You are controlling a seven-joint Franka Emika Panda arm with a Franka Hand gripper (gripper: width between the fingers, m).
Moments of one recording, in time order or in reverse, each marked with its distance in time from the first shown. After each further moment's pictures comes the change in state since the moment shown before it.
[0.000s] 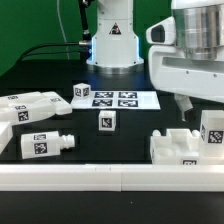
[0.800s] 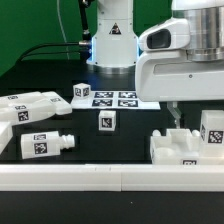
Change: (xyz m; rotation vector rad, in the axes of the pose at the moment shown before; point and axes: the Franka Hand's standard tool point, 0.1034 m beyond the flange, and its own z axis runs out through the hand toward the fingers) arm 0.000 0.001 0.001 -0.010 0.002 -0.554
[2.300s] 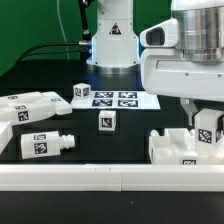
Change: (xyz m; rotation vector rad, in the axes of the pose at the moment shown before) arm 0.000 -0.001 0.000 0.003 -0.001 0.527
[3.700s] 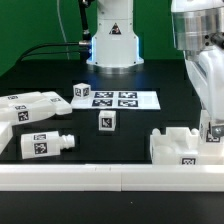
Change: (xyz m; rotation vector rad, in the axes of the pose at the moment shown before) arm -0.004 -0.003 0.001 0.014 -0.025 0.871
